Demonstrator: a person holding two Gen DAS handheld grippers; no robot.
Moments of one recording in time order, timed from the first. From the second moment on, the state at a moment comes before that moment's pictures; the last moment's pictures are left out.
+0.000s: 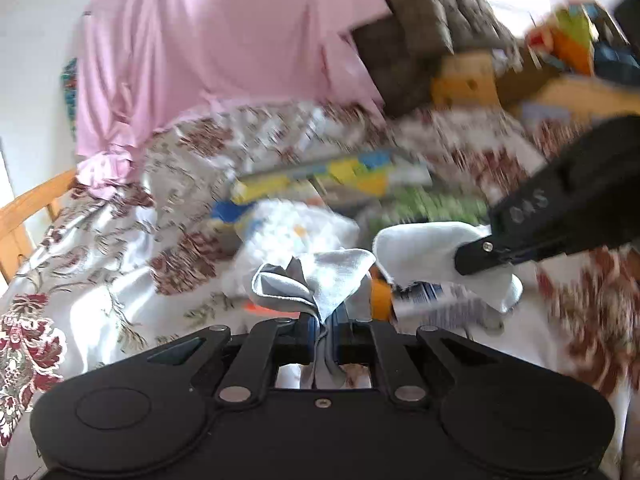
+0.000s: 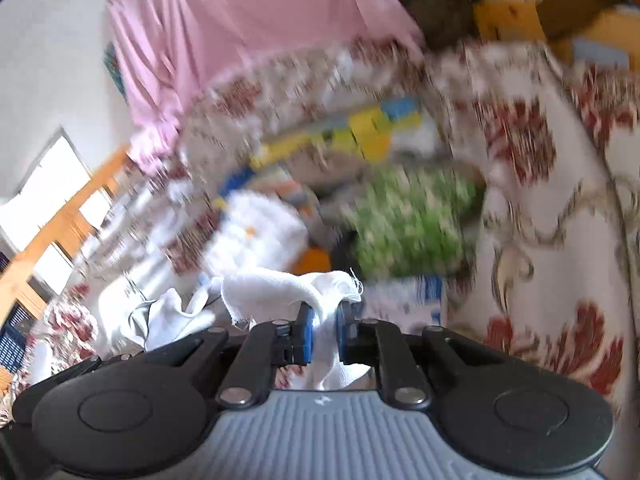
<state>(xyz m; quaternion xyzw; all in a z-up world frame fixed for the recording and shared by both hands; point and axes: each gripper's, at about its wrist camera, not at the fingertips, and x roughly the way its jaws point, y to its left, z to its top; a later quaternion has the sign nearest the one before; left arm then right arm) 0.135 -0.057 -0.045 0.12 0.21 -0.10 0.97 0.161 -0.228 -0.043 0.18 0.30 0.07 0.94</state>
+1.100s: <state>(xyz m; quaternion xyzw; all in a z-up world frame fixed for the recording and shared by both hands) 0.458 -0.119 -0.007 -0.02 0.25 -0.14 0.96 0.416 -0.302 -0.021 0.18 0.20 0.00 0.96</state>
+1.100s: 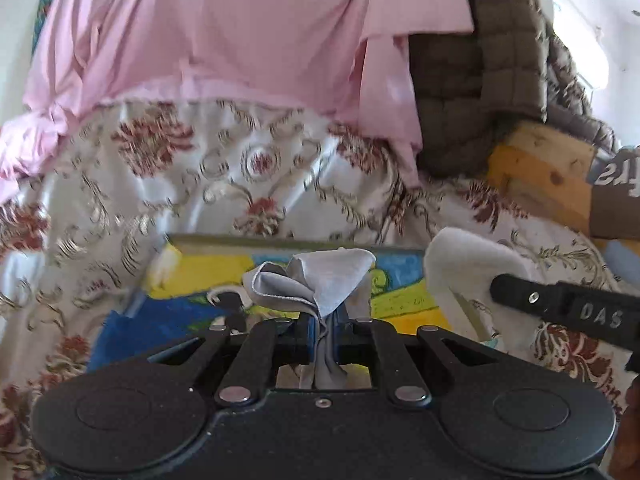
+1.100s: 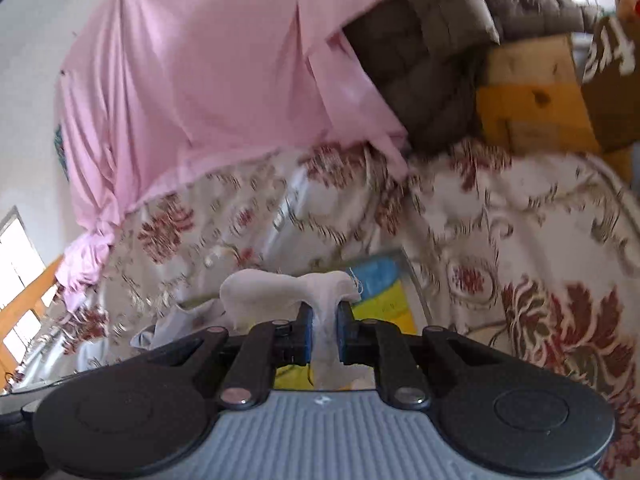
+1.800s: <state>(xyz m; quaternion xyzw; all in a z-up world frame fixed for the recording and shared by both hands) 0.496 -0.133 -0.049 -0.03 0.36 -0.13 0.92 0.449 -0.302 -0.053 0.17 0.33 -0.02 0.93</state>
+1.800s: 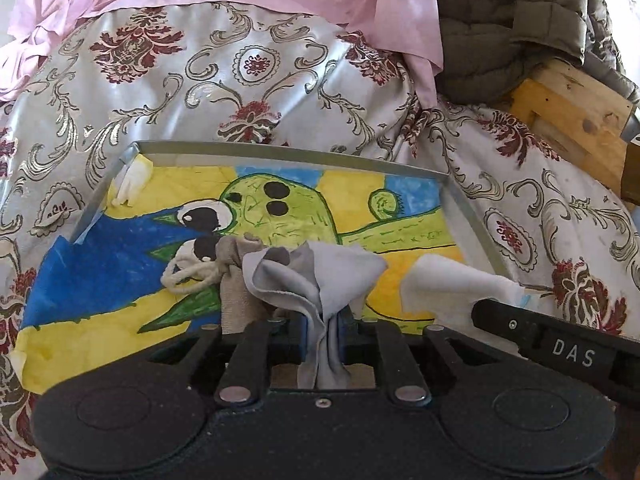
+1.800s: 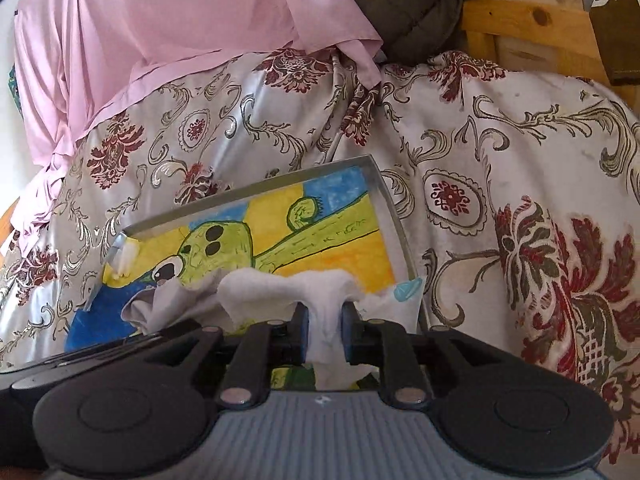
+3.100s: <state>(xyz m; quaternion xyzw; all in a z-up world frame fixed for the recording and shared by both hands) 0.298 -0.123 0.118 0.10 0.12 -0.04 0.99 0.277 -0.318 0.070 0.17 0.10 -0.02 0.98</state>
